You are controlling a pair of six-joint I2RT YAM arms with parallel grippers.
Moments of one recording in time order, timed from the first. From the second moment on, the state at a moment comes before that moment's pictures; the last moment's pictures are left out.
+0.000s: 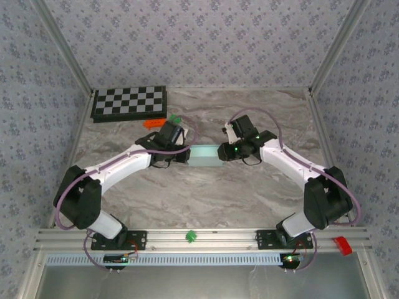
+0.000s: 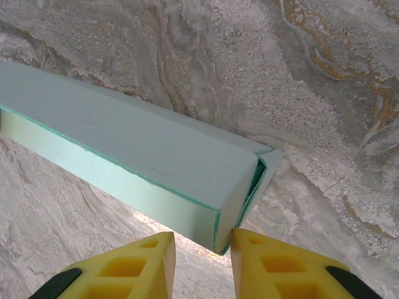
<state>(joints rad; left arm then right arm) -0.67 1.51 1.06 -0.48 0.08 -0.38 0.52 1.49 1.09 -0.61 -0.22 0.27</state>
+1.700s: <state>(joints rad) -0.67 1.52 1.06 -0.47 0.08 -0.39 0.54 1.44 0.99 -0.44 -0.12 0.40</state>
